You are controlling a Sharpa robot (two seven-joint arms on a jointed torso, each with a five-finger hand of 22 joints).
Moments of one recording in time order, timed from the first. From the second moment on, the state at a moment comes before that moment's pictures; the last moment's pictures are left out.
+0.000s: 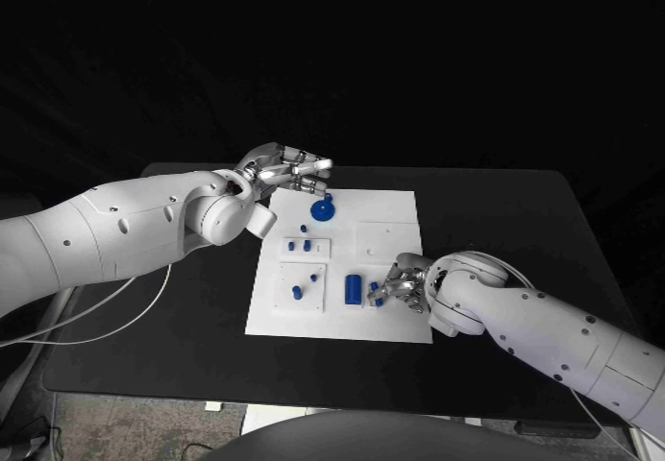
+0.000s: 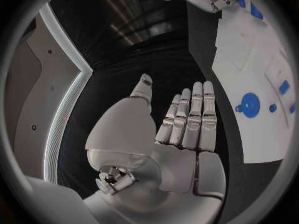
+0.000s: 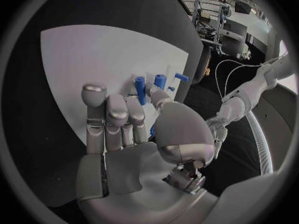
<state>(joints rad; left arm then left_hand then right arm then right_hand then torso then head) 1.28 -0.75 -0.13 1.27 -0.22 -0.12 0.28 1.27 -0.05 -0.05 0.08 0.06 0.87 0.16 0.06 0.06 1.02 0.16 0.05 0.06 1.12 0.14 0.07 0.07 0.07 1.05 0.12 0.09 0.09 0.78 -0.56 0.30 1.39 -1.35 0.06 -0.57 1.09 0.03 0.28 -0.16 0.31 1.27 0.02 0.06 0.21 1.42 -0.05 1.07 1.30 1.46 -0.09 1.05 1.14 0.06 1.47 -0.12 0.74 1.17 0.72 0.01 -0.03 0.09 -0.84</state>
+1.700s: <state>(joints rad) 1.28 -0.75 -0.13 1.27 -0.23 -0.12 0.26 1.27 -0.05 -0.05 0.07 0.06 0.87 0.16 0.06 0.06 1.01 0.16 0.05 0.06 1.12 0.14 0.07 0.07 0.07 1.05 0.12 0.09 0.09 0.78 -0.57 0.29 1.37 -1.32 0.05 -0.55 1.08 0.03 0.11 -0.06 0.16 1.27 0.02 0.07 0.18 1.40 -0.06 1.05 1.29 1.46 -0.10 1.03 1.14 0.05 1.46 -0.12 0.73 1.17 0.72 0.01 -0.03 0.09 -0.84</state>
